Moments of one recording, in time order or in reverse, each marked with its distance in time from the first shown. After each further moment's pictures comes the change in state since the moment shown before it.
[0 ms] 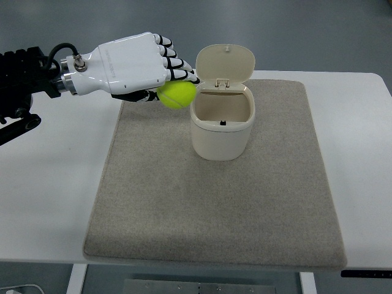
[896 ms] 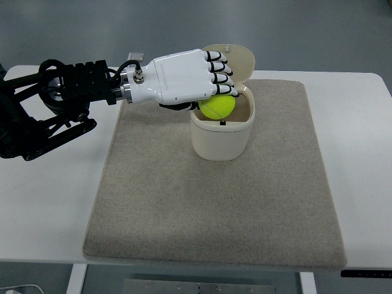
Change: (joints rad) left arm -0.006 -0.253 0.022 0.195 0.080 0.004 0.009; right arm 0.000 0.000 0.000 0.000 0.000 0.000 -0.001
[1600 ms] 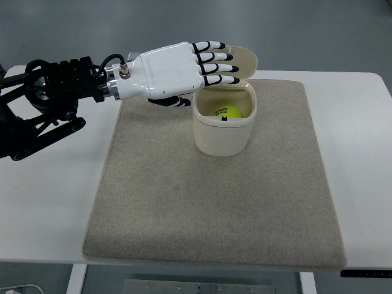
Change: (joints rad) left arm 0.022 0.087 0.000 -0.030 -0.097 0.052 -0.001; right arm 0.000 0.000 0.000 0.000 0.000 0.000 0.000
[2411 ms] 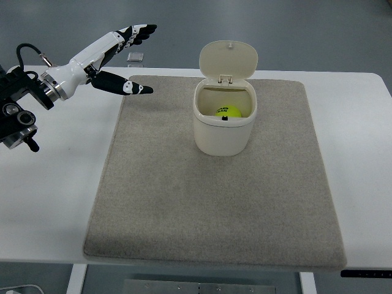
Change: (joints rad) left arm 0.113 0.161 0.040 0.070 -1.535 -0.422 0.001; right arm 0.000 0.000 0.000 0.000 0.000 0.000 0.000
